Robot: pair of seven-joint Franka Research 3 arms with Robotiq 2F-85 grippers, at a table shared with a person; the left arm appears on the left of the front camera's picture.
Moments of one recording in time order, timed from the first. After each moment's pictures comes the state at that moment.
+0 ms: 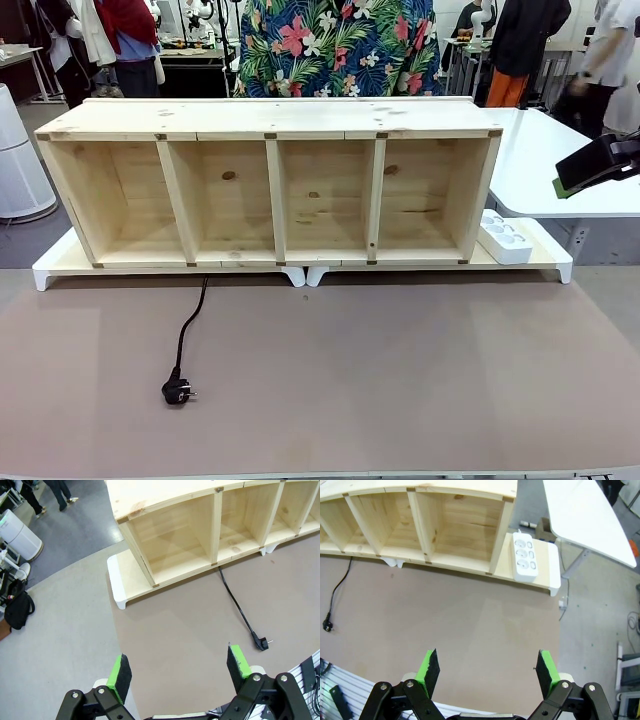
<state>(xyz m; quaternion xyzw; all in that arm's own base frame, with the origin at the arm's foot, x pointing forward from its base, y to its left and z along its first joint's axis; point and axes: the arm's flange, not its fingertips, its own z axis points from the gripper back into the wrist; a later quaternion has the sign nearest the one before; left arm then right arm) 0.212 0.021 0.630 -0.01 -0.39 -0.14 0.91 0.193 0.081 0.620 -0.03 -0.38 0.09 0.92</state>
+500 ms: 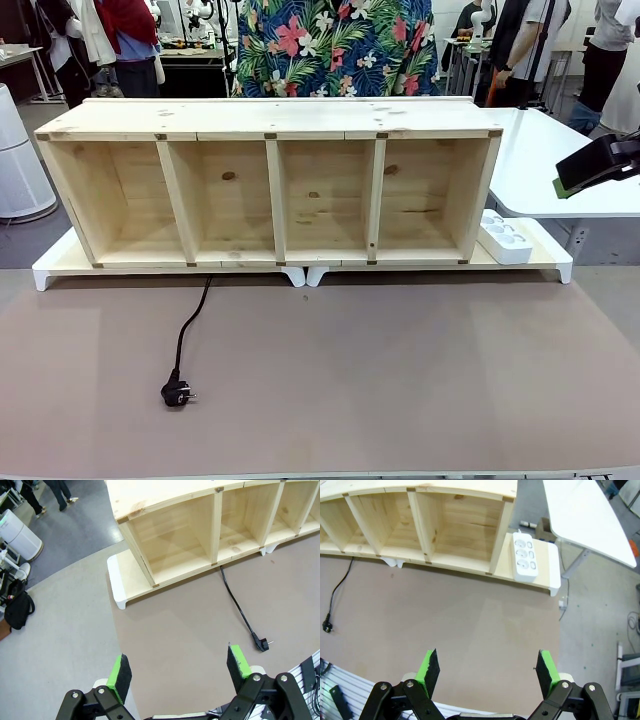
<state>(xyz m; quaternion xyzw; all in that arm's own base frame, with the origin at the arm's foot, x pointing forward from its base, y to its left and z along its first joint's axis) 0.212 0.021 0.630 -0.01 -0.39 -0.14 0.91 0.193 0.081 0.620 -0.03 -0.38 0.09 0.92</state>
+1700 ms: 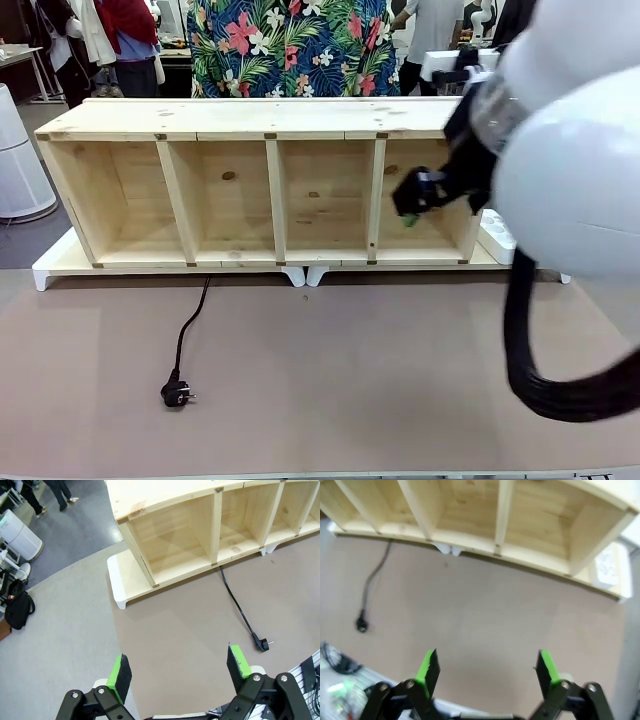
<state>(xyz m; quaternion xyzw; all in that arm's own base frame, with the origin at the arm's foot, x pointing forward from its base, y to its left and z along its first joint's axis) 0.212 0.021 0.630 -0.01 -0.39 -0.14 0.91 0.259 0.228 0.574 0.03 -0.30 0.12 0.94</state>
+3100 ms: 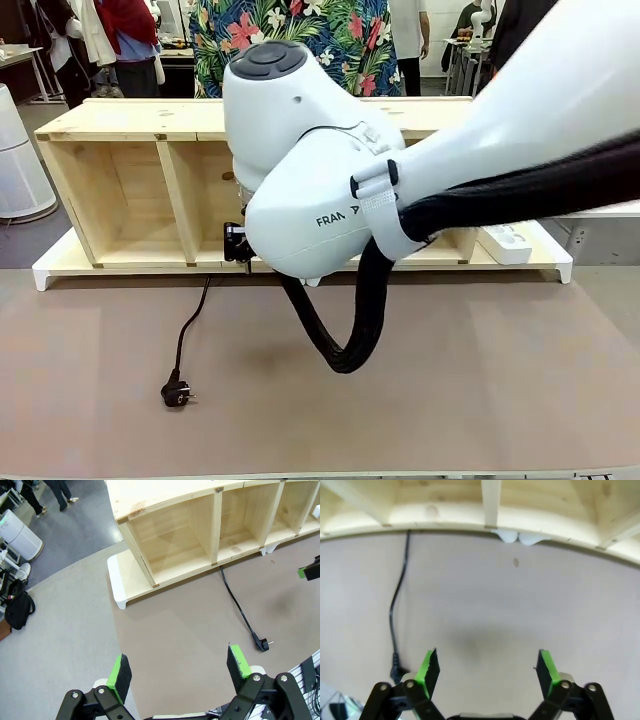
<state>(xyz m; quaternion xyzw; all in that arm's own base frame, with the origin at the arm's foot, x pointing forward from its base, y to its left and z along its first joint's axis) 0.212 0.021 0.630 -0.01 -0.39 -0.14 0.91 0.359 0.443 0.456 0.02 -0.19 0.05 0.98</state>
